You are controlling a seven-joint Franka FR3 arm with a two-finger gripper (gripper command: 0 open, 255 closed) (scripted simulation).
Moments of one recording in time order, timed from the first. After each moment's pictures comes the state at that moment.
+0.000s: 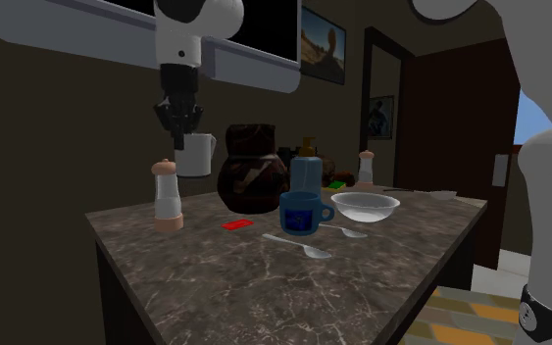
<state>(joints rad) -0.06 0.33 0.02 -1.44 -0.08 1.86 -0.02</state>
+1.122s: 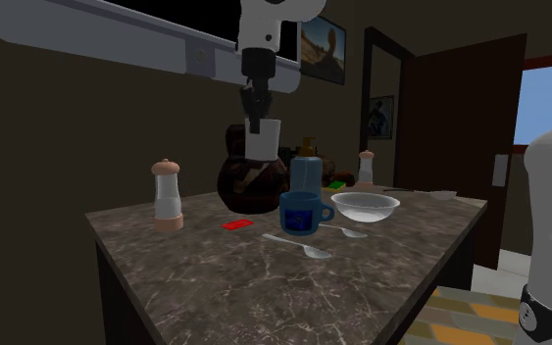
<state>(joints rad) -0.15 -0.15 -0.04 -1.96 -0.07 1.91 -0.17</state>
